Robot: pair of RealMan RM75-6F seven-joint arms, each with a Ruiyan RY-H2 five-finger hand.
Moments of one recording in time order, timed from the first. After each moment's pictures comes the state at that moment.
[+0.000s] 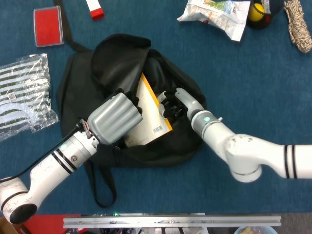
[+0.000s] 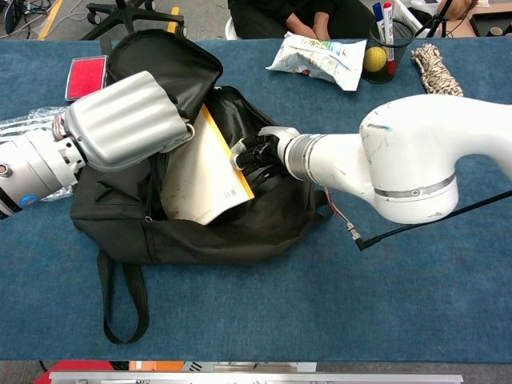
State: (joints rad) left arm -0.70 -1.29 -0.02 -1.88 1.51 1.03 1.03; right arm 1.02 -1.71 0.49 -1.67 0.20 0.84 -0.31
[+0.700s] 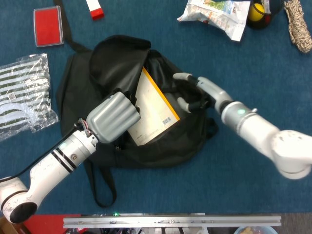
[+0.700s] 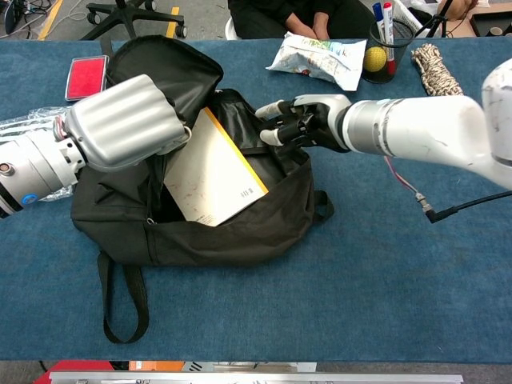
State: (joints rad) left arm -0.70 -1.29 -0.02 -1.88 1.47 1.01 1.04; right arm 0.92 -1.39 0.44 -1.87 0.04 0.66 -0.18
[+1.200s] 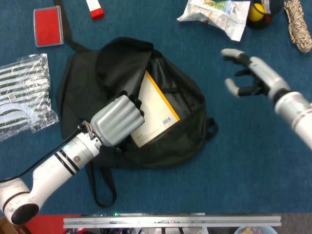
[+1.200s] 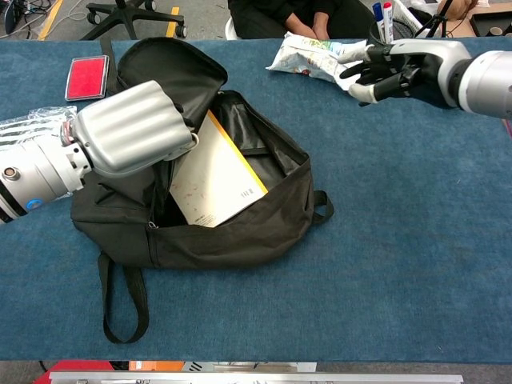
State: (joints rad) left arm -0.71 -1.29 -0.01 -1.91 1.47 1.00 1.05; right arm 0.71 -1.08 0.41 -2.00 -0.32 0.66 -0.05
